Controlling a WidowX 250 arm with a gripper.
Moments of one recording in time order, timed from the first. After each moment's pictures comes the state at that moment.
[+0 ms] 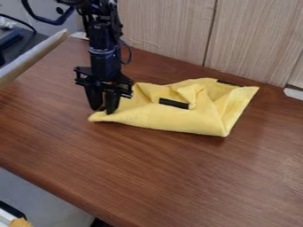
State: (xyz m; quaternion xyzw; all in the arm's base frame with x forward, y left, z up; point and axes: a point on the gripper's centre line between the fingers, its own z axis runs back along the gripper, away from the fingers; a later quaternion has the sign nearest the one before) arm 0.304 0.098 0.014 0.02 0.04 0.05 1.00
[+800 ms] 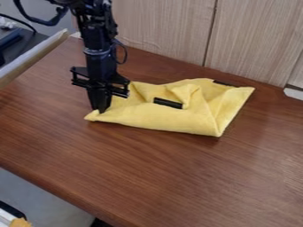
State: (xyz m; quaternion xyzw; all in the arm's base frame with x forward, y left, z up) arm 0.297 0.108 0.016 0.02 0.03 0.07 1.00
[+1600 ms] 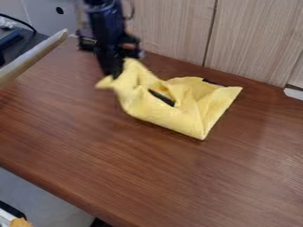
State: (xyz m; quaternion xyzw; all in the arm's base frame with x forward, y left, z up) arm 0.321 0.063 0.094 -0.04 -0.06 0.02 1.00
